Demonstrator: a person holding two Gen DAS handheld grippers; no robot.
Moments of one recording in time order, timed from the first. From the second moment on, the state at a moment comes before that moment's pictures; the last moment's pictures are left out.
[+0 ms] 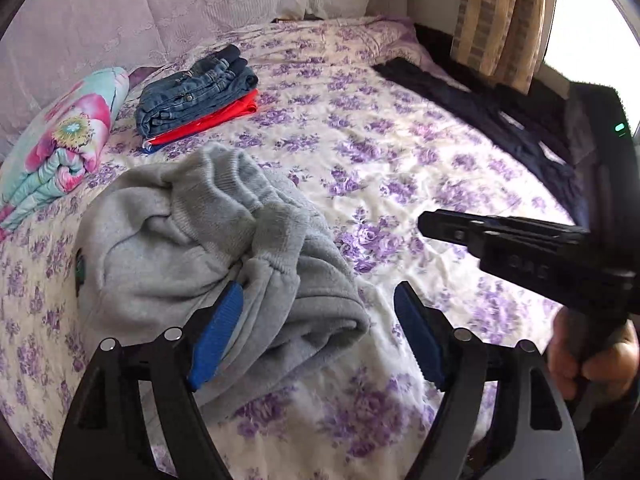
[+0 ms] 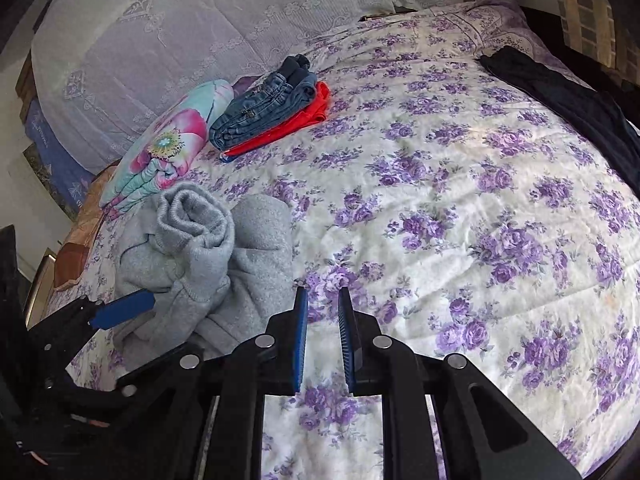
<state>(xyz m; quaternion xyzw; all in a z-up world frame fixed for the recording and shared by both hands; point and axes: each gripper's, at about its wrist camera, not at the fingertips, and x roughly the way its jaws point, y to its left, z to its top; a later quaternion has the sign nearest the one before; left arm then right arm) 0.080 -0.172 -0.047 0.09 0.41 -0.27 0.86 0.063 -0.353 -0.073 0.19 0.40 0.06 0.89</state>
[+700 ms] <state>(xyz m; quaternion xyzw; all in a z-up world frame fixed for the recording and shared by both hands) 0.150 -0.063 -0.113 -0.01 0.50 -0.18 0.84 0.187 -0.245 -0.070 0.06 0.45 0.13 0.88</state>
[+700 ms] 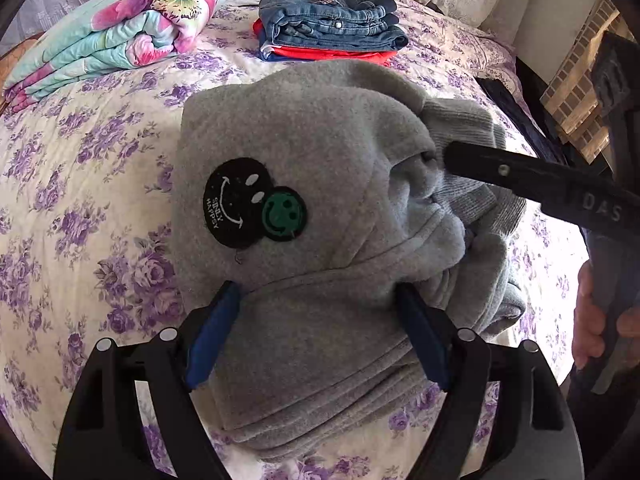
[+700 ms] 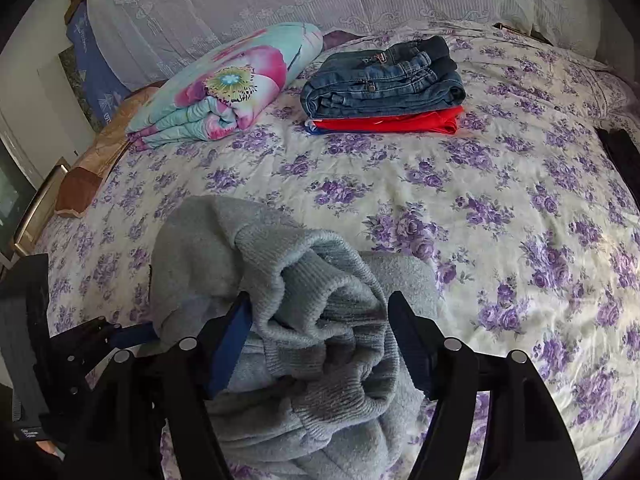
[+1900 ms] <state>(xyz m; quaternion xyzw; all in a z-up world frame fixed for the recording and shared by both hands) 0.093 -0.082 -0.098 0.03 0.47 -0.24 0.85 0.278 -0.120 -0.044 -0.07 0.52 0.23 0.82</state>
